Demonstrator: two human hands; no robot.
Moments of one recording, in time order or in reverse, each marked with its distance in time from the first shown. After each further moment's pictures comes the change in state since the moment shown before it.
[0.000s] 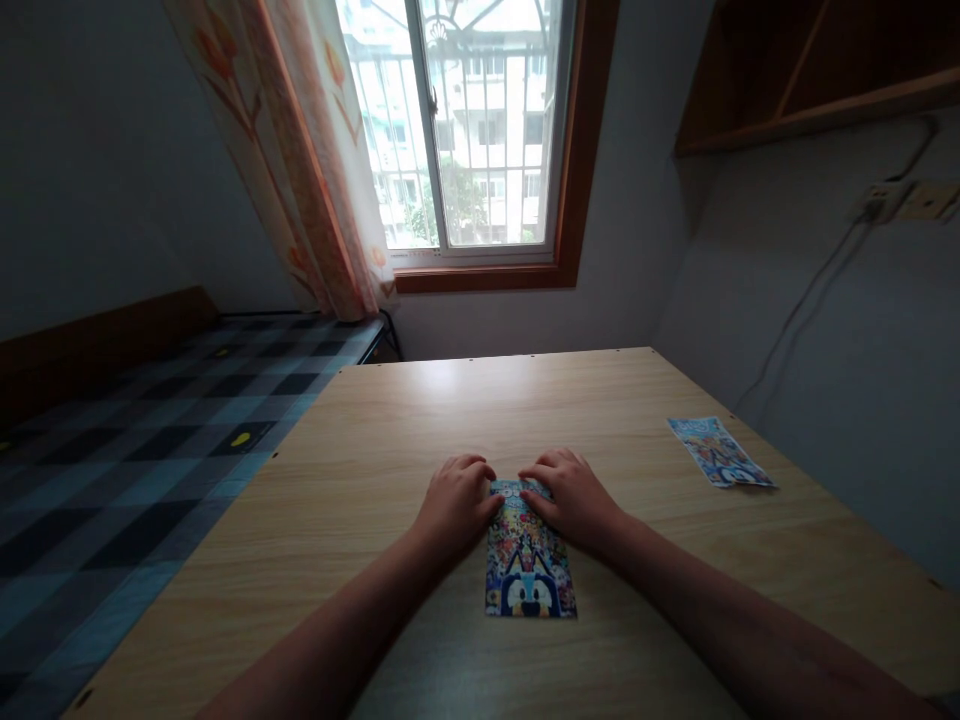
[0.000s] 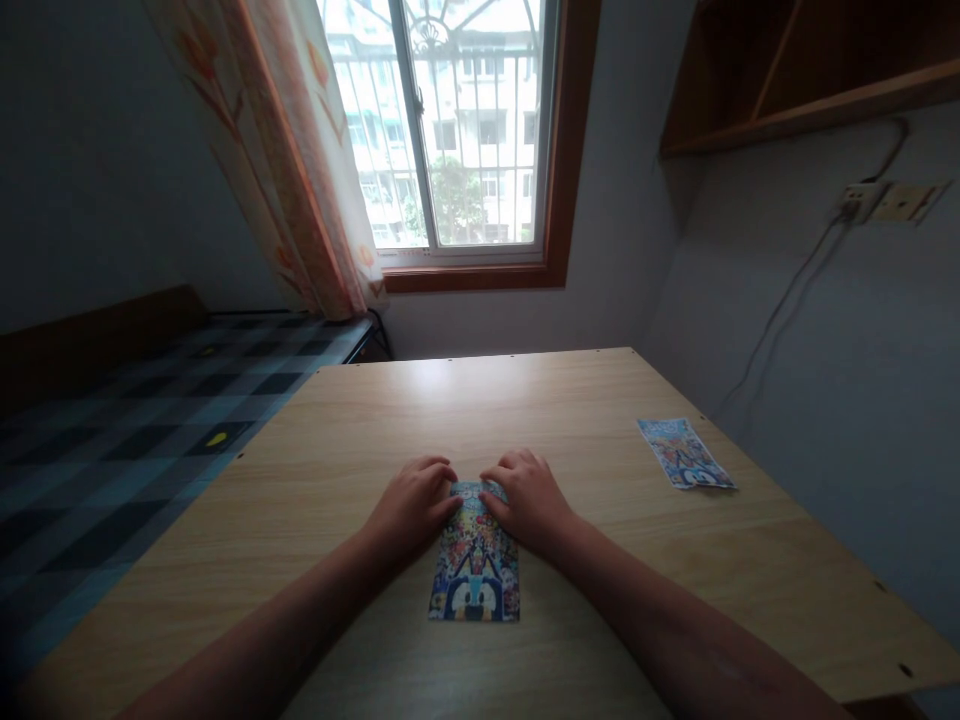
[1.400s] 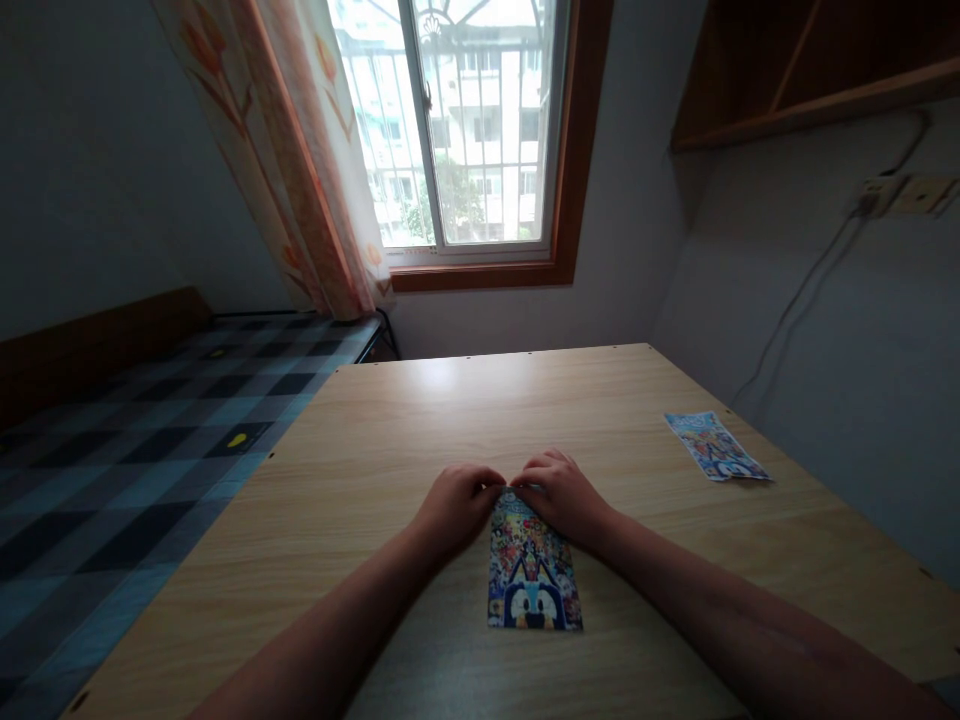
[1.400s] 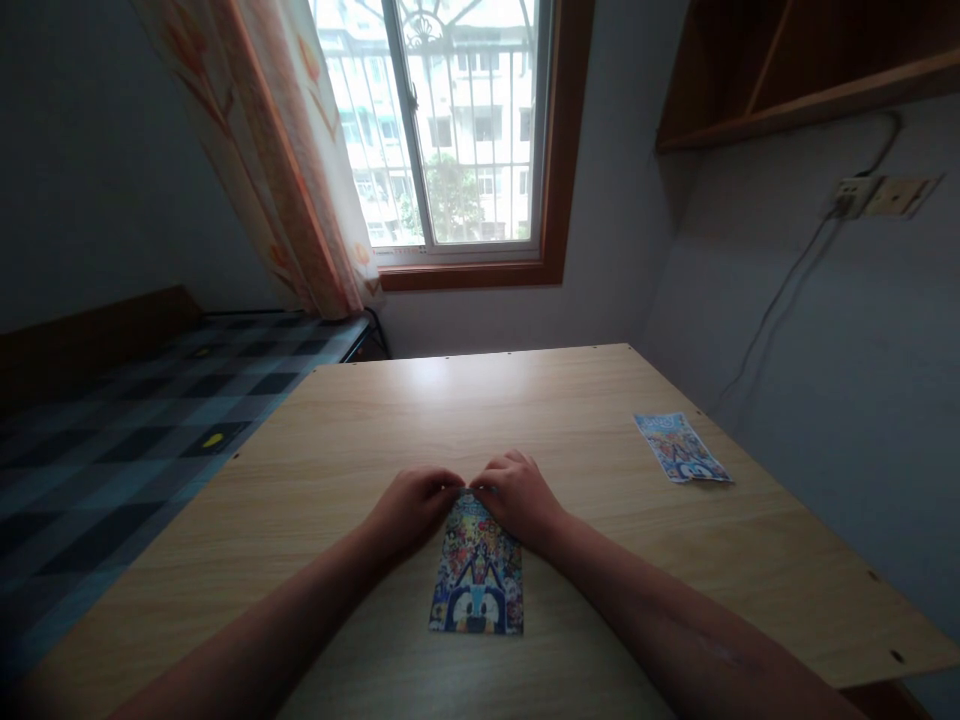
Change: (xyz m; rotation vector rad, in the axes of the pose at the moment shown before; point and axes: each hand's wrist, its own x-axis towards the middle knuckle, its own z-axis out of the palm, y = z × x) left_hand 0.002 0.004 -0.003 -0.219 -0.084 0.055; right_hand 0.004 0.001 0.011 0.113 0.049 -0.090
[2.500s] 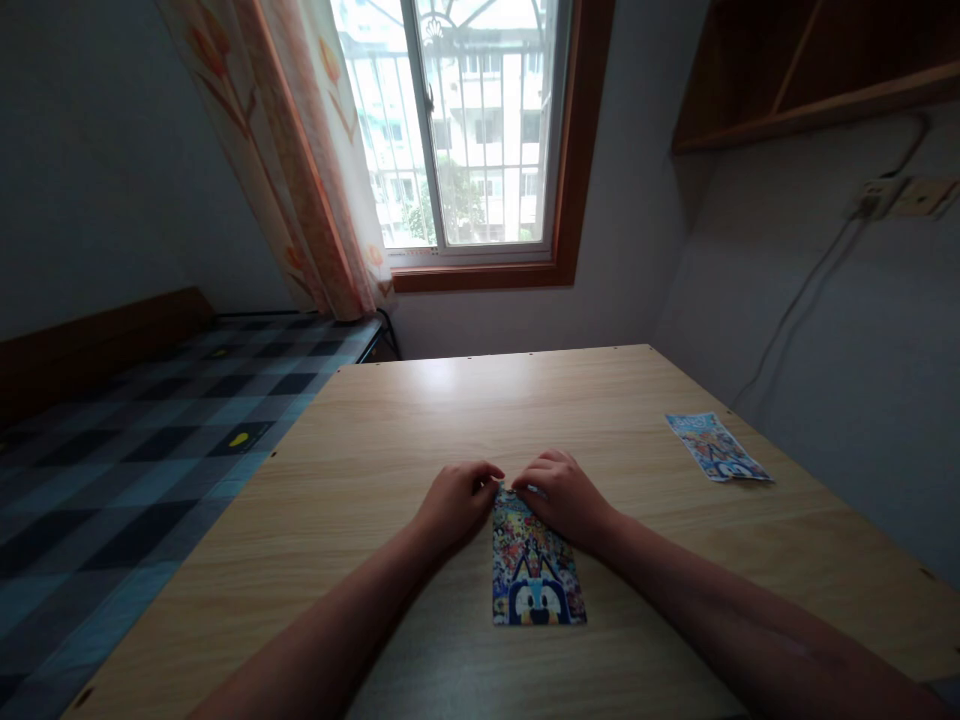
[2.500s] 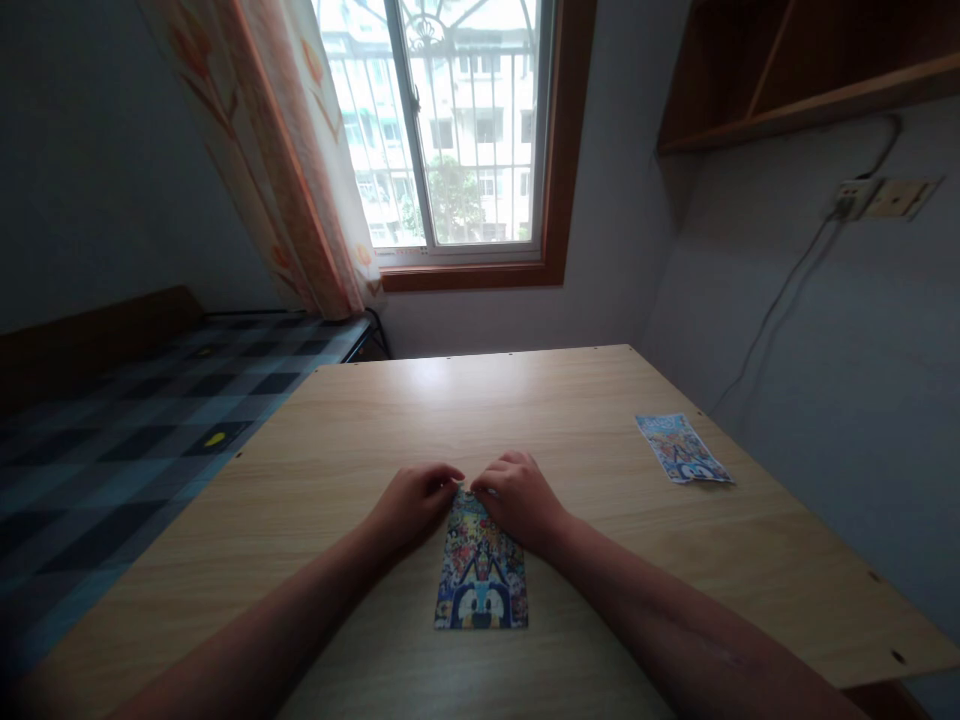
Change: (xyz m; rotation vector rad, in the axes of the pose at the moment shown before) left_hand 0.001 -0.010 0.003 -0.020 0.074 -0.050; right_hand 0.000 0.000 0.003 -0.012 0.082 -0.113
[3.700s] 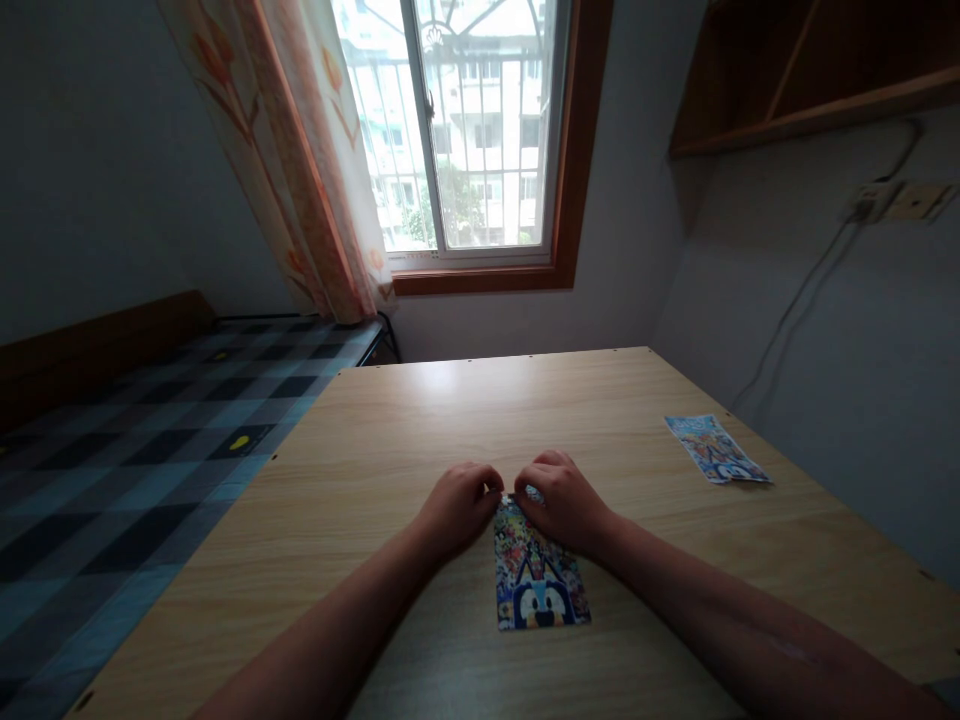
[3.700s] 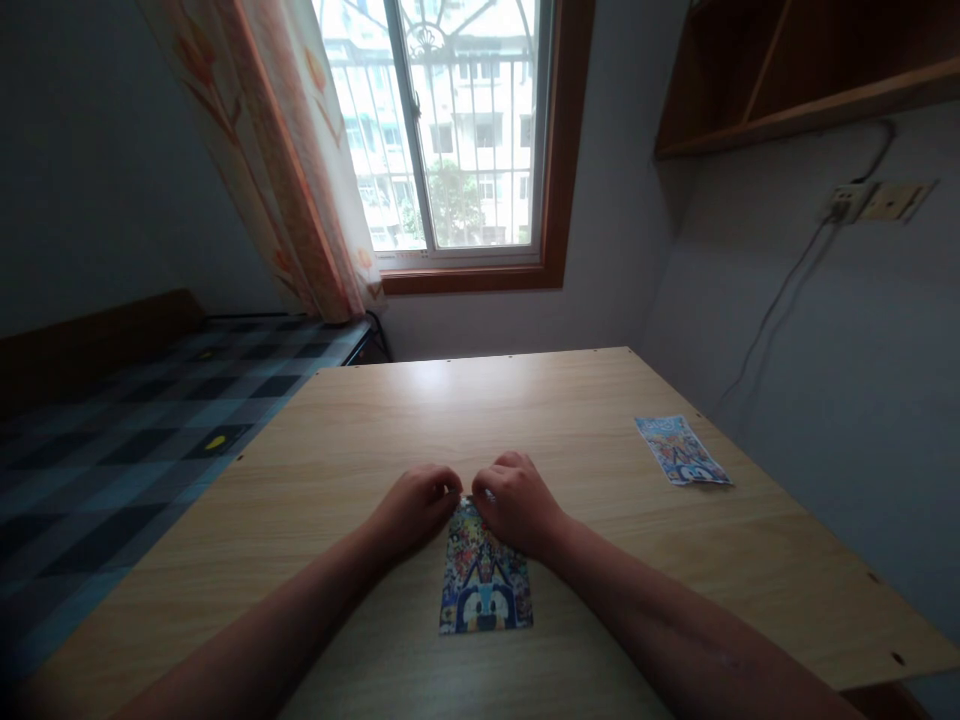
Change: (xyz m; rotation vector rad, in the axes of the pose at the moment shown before) left_hand -0.001 0.003 -0.002 0.077 -0.027 0.140; right_hand -0.001 -0.009 -0.004 -0.030 0.045 -0.006
